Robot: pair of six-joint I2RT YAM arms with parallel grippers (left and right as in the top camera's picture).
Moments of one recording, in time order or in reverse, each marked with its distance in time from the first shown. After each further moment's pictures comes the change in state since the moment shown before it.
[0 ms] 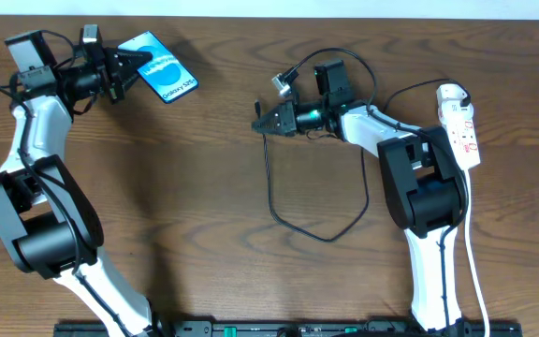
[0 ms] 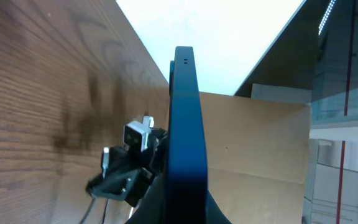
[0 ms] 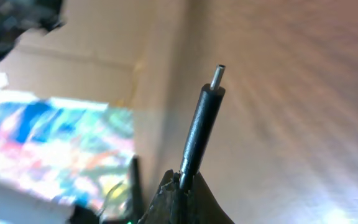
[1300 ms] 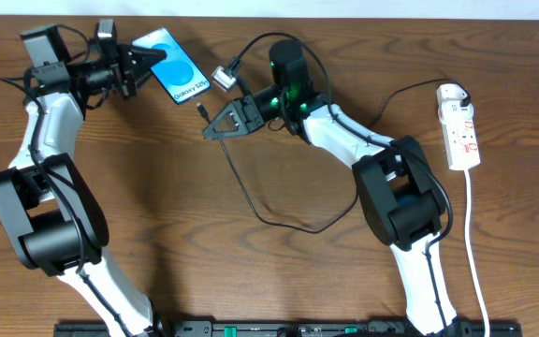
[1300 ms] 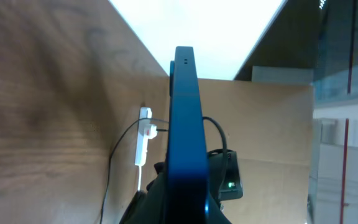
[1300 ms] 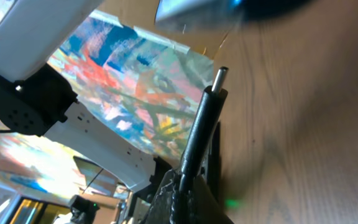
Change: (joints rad) left arm -0.045 0.000 -0.002 0.062 0.024 -0.006; right arm 0.182 -0.016 0.146 0.360 -0.275 0.394
